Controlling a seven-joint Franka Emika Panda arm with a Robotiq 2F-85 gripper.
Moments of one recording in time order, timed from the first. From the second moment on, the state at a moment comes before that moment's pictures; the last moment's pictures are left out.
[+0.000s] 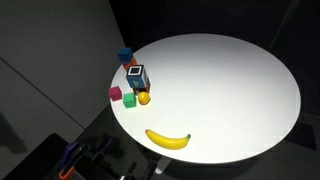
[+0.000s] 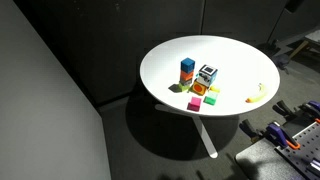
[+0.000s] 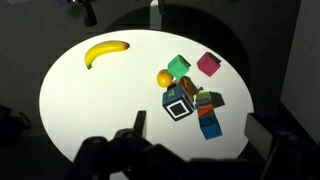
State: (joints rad) arm 0.07 -0.97 0.35 -2.59 0.13 1.87 0.50
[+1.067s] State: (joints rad) arm 0.06 -0.87 0.35 -2.59 0.13 1.93 0.50
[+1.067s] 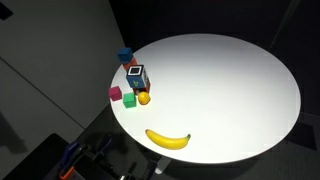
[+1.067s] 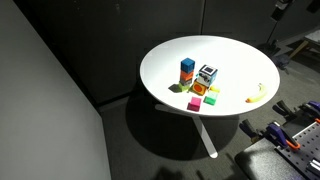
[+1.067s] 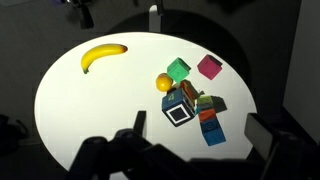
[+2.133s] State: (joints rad) arm 0.12 -0.39 0.15 -2.54 0.13 2.30 0.07
